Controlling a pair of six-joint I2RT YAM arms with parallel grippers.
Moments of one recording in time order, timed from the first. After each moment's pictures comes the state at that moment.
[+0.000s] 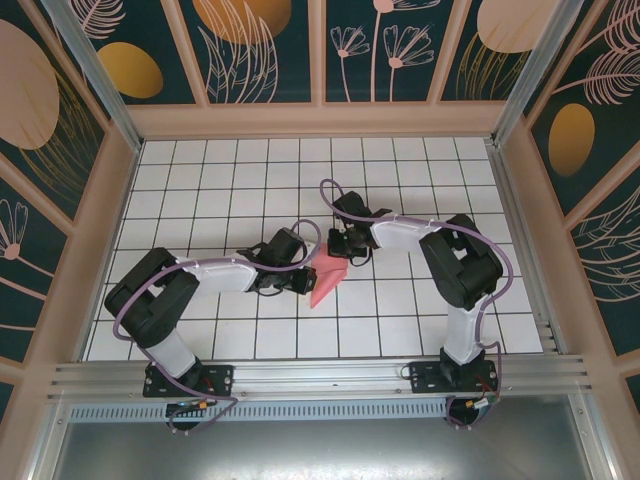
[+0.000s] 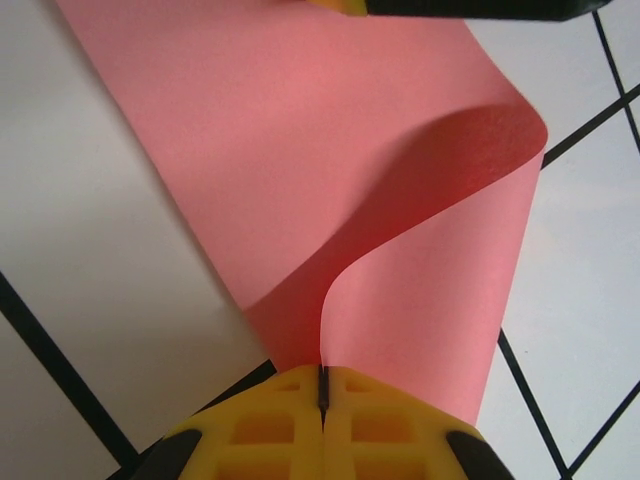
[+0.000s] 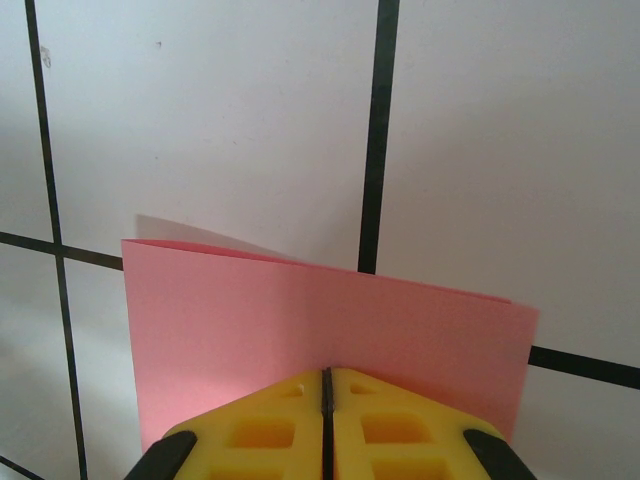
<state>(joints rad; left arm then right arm) -0.75 1.68 0.76 -0.09 0.28 -0.41 0.64 1.91 1.14 -0.36 -0.20 0.61</state>
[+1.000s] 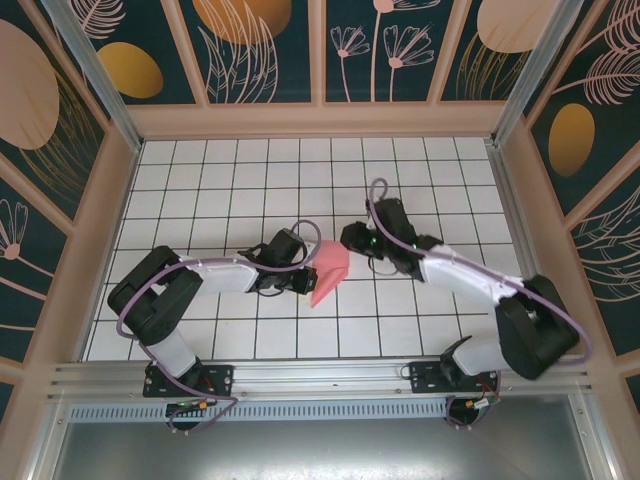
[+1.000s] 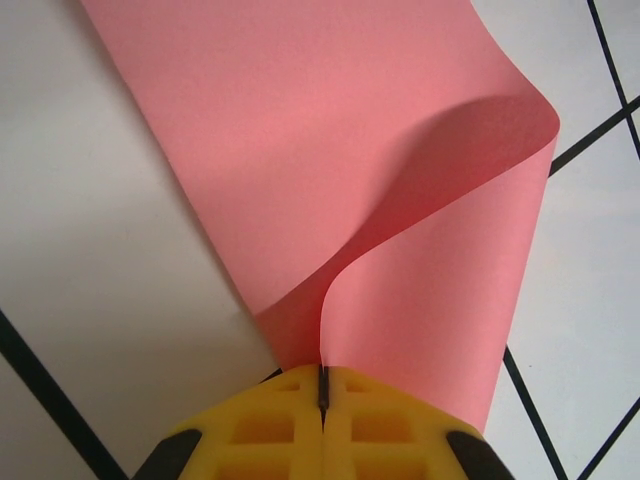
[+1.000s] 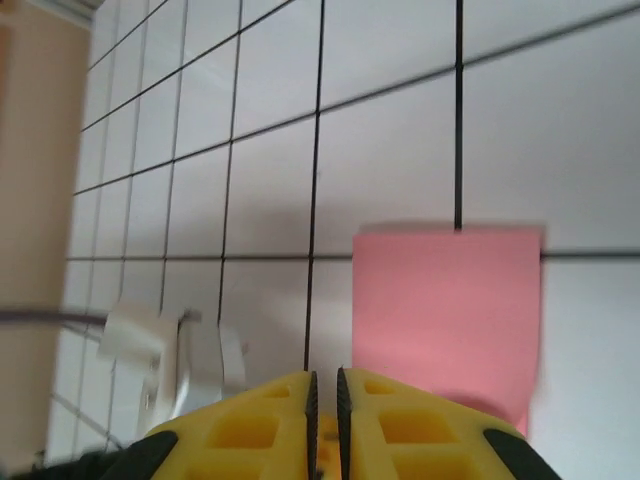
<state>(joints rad) -0.75 1.69 0.75 -0.04 0.29 -0.43 0.64 1.32 0.71 -0.03 -0.21 0.85</state>
